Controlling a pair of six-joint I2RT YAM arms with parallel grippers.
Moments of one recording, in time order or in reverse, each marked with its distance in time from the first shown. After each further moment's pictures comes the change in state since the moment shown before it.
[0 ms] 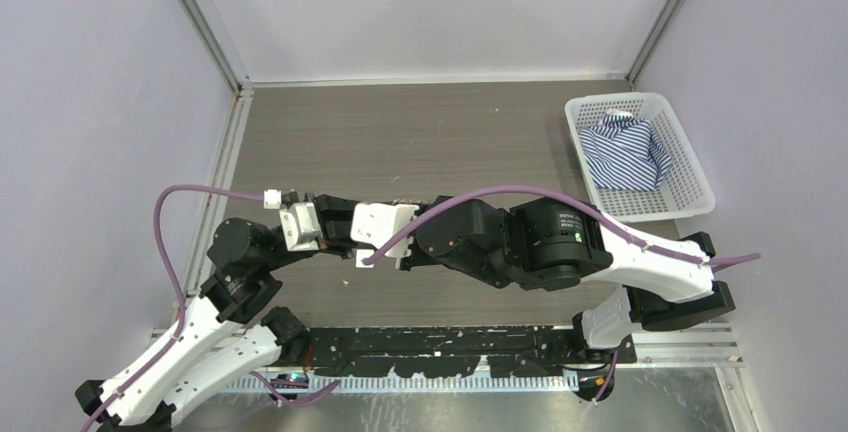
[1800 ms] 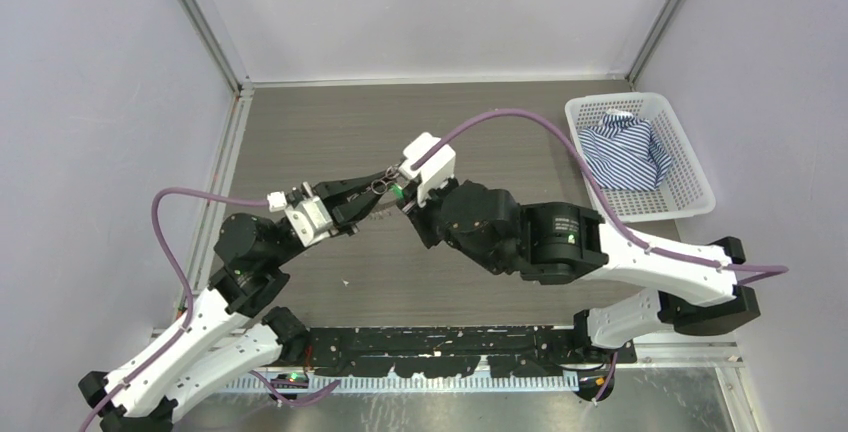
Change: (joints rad) left arm 0.002 0.046 -0.005 0.105 -0.177 0.213; right arm -0.101 -0.169 -0.389 0.450 0.079 0.539
